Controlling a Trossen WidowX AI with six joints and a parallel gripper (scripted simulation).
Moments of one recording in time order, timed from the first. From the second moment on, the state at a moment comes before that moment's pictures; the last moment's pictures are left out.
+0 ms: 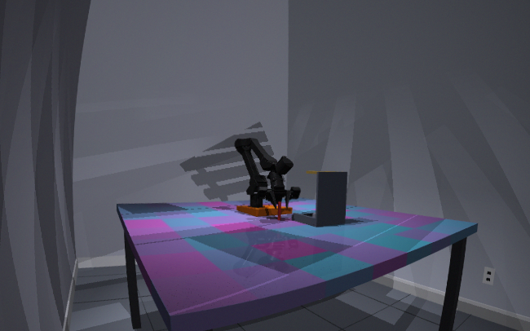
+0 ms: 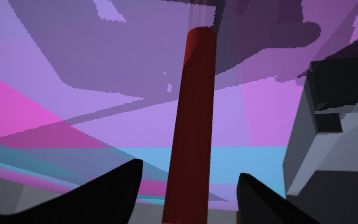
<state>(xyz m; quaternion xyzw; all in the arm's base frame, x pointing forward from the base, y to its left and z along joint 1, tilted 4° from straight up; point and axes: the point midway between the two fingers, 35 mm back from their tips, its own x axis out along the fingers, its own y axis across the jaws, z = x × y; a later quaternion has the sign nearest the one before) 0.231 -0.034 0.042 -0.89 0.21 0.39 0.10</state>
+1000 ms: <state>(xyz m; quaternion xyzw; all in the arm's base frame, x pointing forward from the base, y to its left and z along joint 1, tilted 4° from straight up) 0.228 -0.033 0.032 -0.89 0.21 0.40 0.10</state>
